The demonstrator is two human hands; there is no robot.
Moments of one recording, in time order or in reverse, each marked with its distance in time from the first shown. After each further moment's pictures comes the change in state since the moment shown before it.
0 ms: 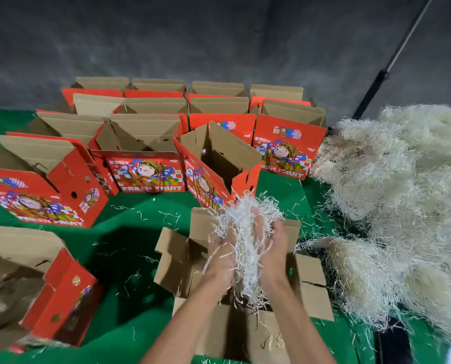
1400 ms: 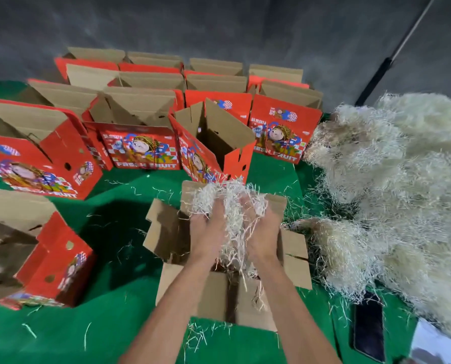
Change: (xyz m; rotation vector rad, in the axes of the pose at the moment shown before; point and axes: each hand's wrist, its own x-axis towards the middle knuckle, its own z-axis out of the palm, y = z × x) left_hand 0.017 -0.024 -0.004 0.089 0.406 0.368; right_hand -0.020 -0.012 -0.023 -0.037 -0.061 0.017
